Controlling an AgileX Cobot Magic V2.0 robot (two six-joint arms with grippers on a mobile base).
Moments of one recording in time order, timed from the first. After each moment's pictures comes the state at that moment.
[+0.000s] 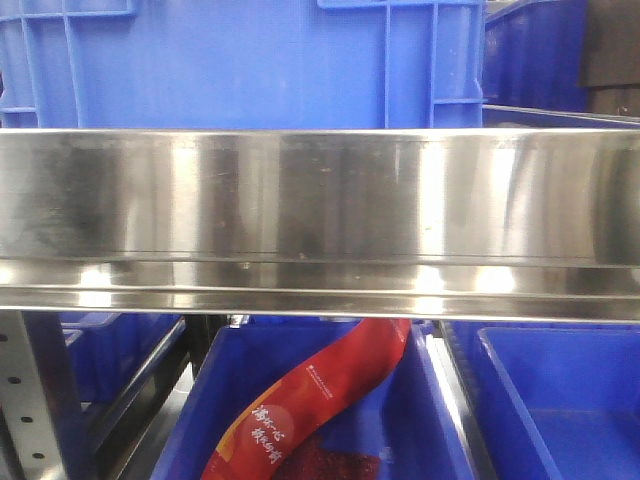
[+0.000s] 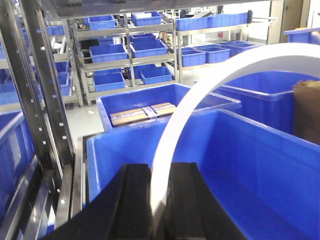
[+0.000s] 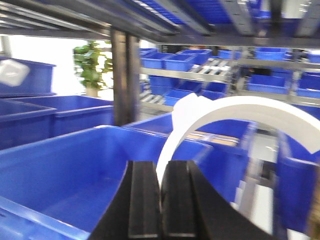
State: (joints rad) left arm -0.34 1.10 -1.12 0.01 0.09 0.10; right arm 0.16 0.76 -0.91 0.12 0.15 -0.11
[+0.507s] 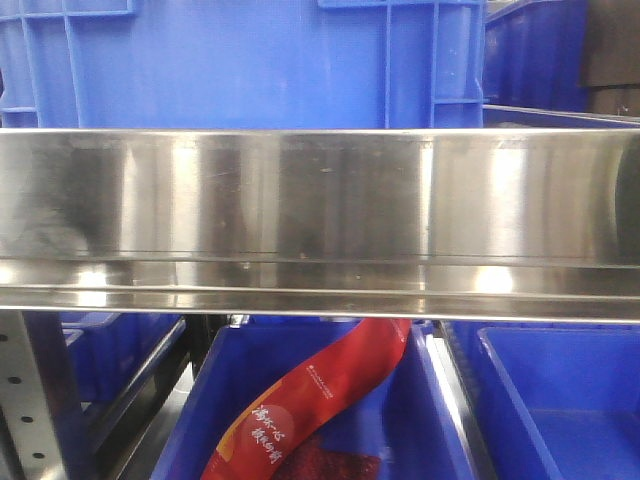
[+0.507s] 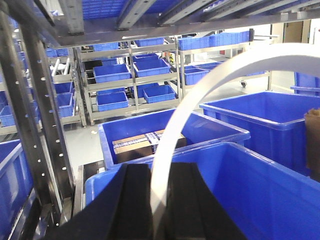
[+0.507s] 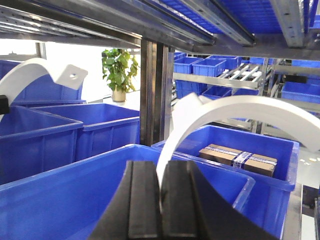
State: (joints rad) left arm -0.34 1.27 -1.30 0.02 0.07 0.10; right arm 0.25 1.05 -1.16 0.11 0.10 -0.11
